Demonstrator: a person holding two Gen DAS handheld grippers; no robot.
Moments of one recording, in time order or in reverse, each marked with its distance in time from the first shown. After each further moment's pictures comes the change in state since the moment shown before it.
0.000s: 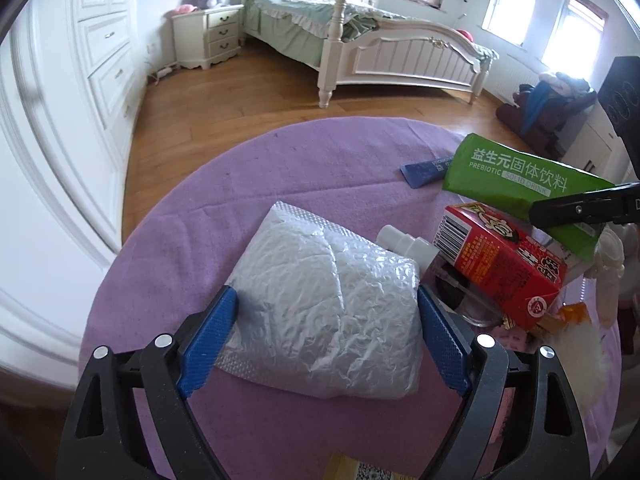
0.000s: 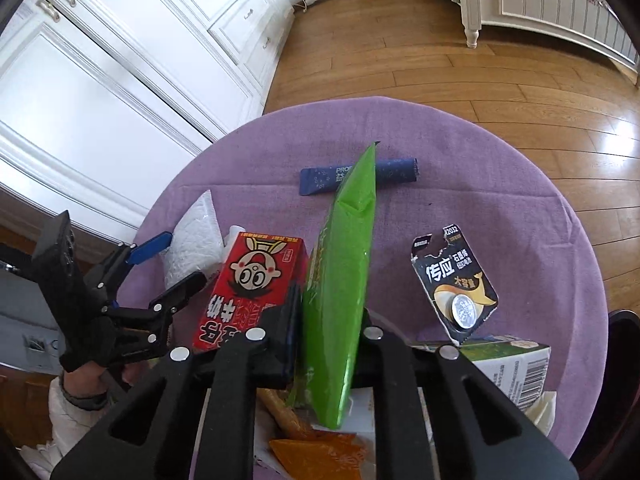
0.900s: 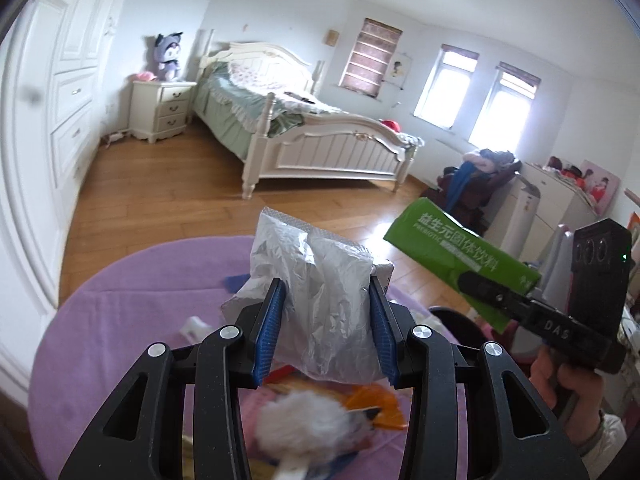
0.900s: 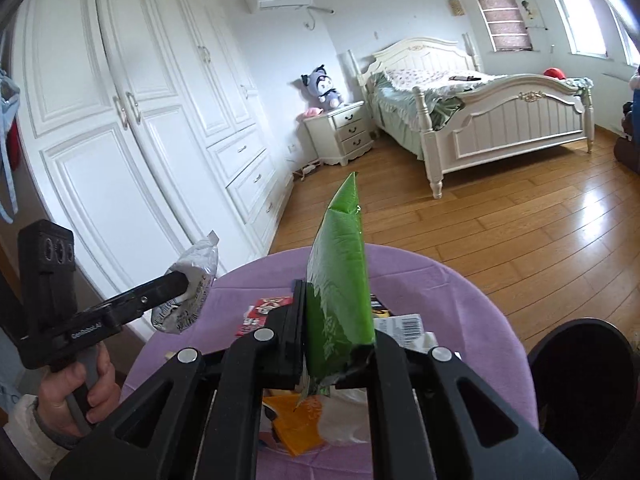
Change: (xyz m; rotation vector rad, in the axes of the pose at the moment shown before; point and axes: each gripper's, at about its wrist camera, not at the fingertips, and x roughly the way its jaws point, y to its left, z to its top) left arm -0.115 -0.140 0.006 0.006 -0.334 -0.278; right arm -0.128 -0.029 -0.107 -0.017 -0.662 -0.087
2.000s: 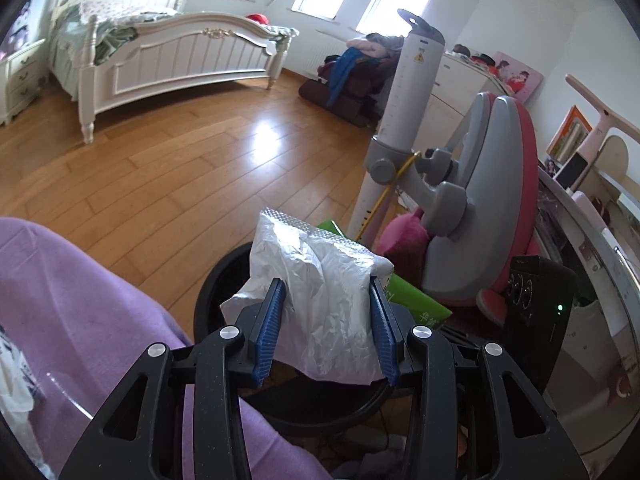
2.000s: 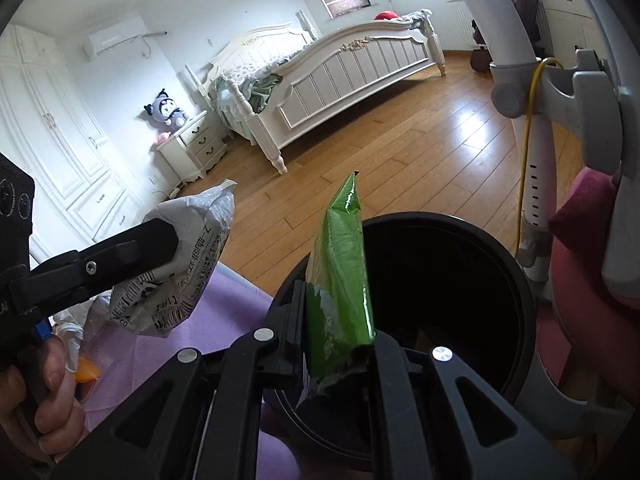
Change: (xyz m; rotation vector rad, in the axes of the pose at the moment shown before) left arm 0.252 -0.251 -0.066 0.189 0.378 -0.363; right arm -0.055 -0.235 -0.095 0.381 0.017 -0.339
